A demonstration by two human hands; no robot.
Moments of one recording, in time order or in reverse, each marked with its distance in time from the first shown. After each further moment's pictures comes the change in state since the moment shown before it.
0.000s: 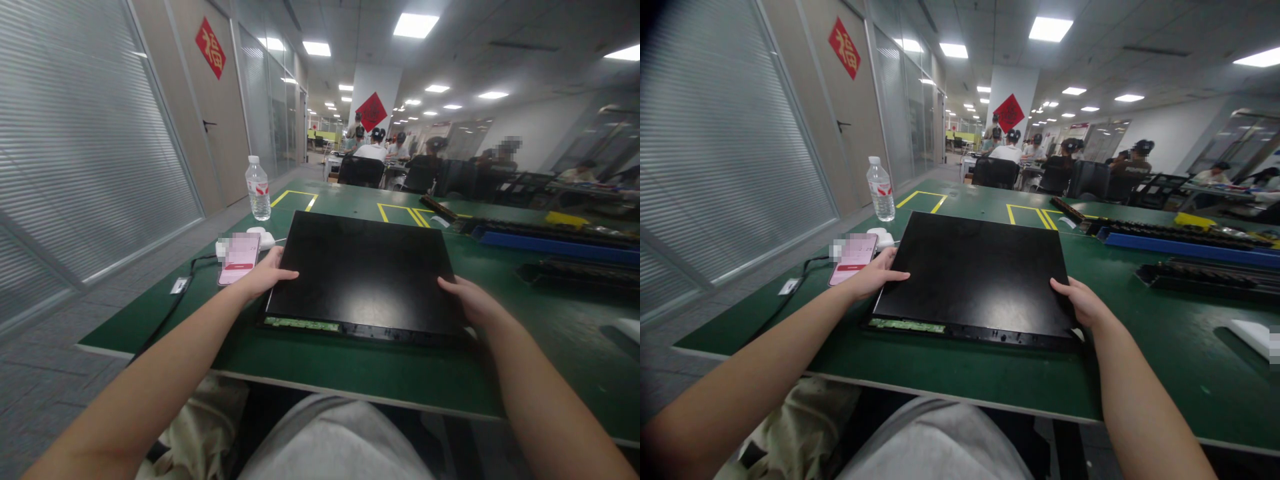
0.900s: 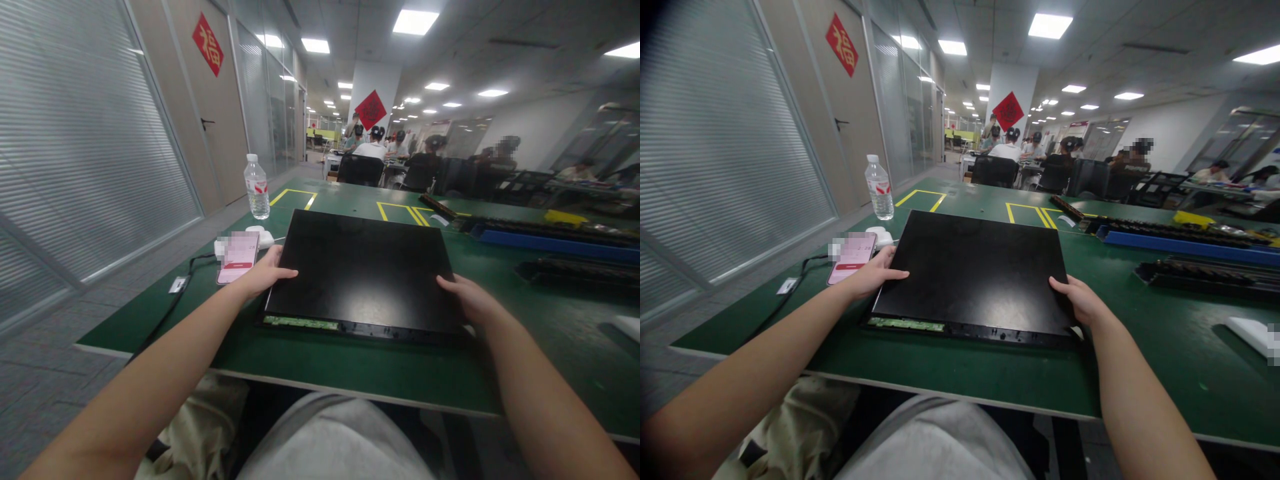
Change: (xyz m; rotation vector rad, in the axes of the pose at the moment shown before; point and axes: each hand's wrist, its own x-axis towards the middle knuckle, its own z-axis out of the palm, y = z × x) left_hand -0.002 0.002 0.001 0.018 0.002 0.008; right_hand 0.001 0.002 -0.001 -0.026 0.015 -0.019
